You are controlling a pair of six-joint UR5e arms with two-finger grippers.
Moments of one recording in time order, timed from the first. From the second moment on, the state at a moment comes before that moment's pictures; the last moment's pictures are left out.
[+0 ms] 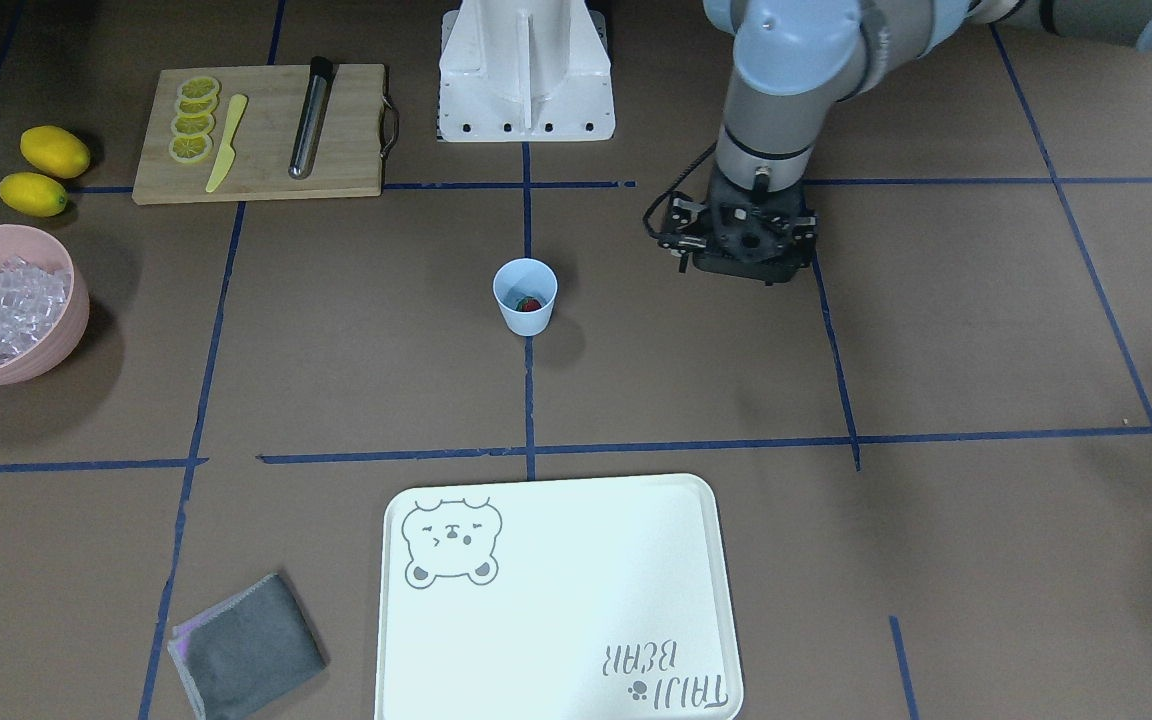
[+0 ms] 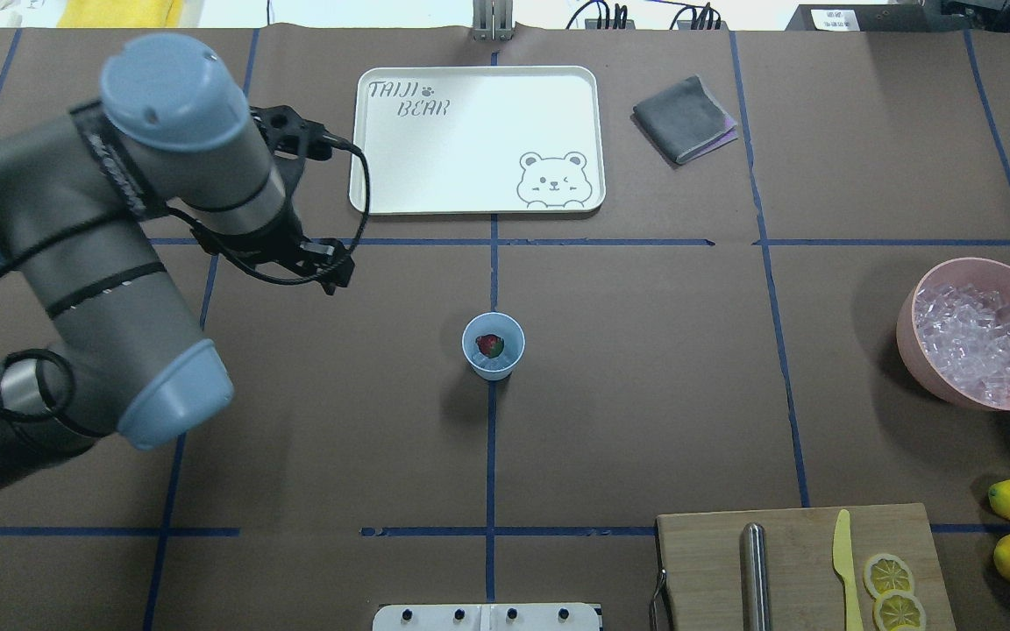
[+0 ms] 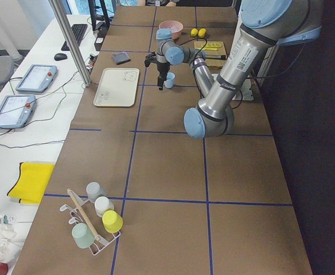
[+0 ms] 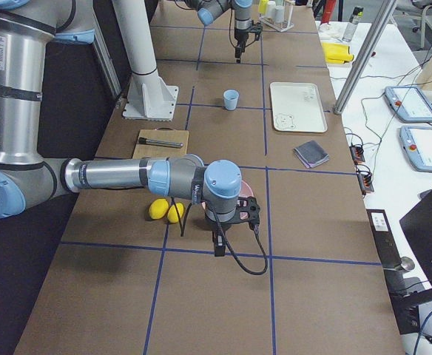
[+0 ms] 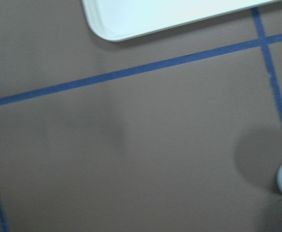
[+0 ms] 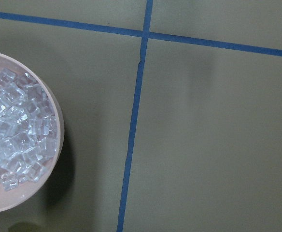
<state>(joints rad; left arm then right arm) -0.77 -2.13 -1.91 -1.27 -2.05 -0.70 1.63 -1.75 1.85 -1.77 2.31 -0.23</state>
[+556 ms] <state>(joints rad) -1.07 -1.86 -1.96 -1.27 -2.20 -0.27 1.63 -1.75 1.85 -1.77 2.31 -0.23</state>
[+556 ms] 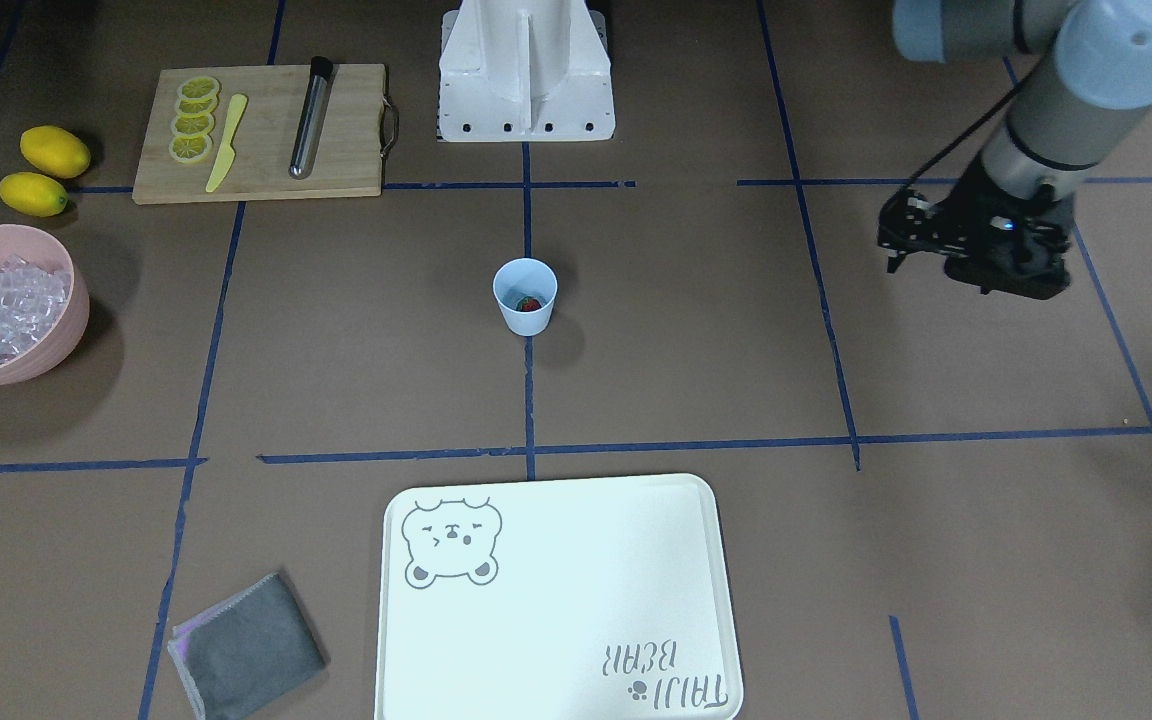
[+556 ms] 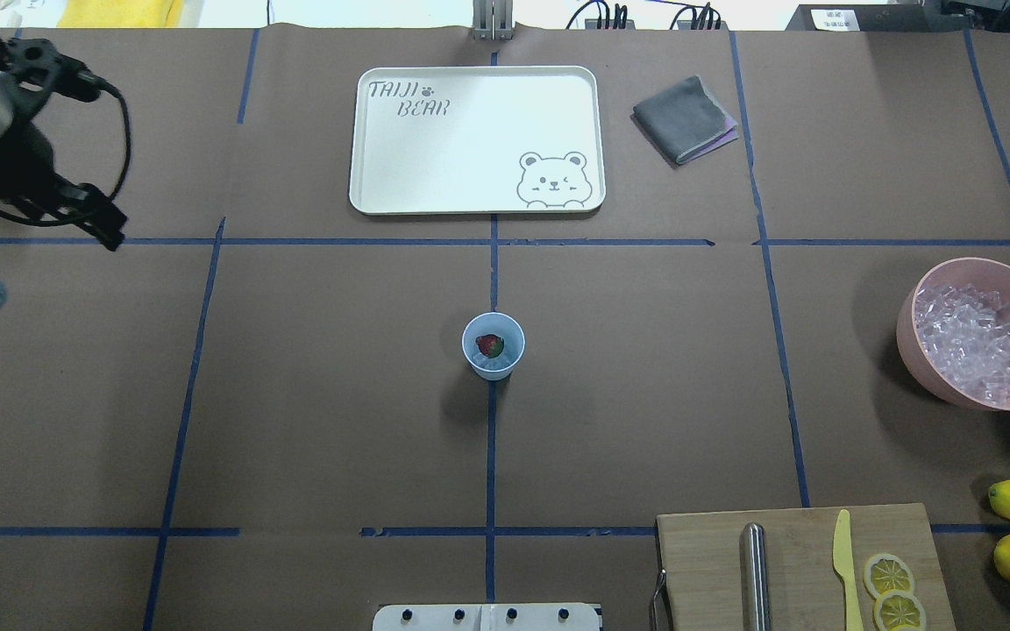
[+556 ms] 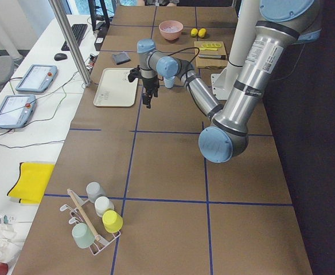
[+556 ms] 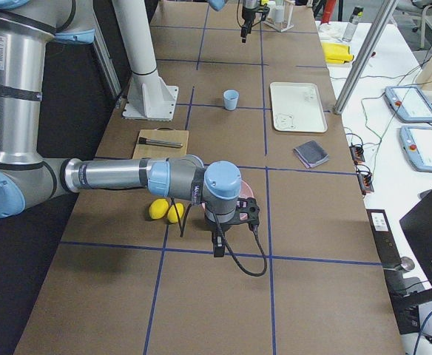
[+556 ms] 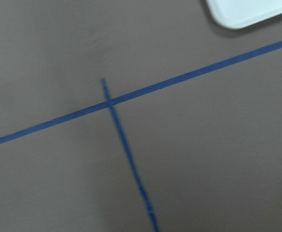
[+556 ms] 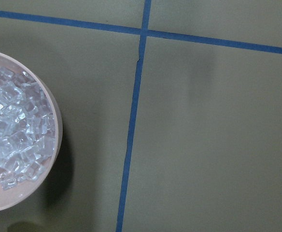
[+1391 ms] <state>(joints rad) -1.49 -1.68 -1.75 -1.28 -2.33 0.03 1.63 -1.75 1.85 -1.77 2.31 -0.23</state>
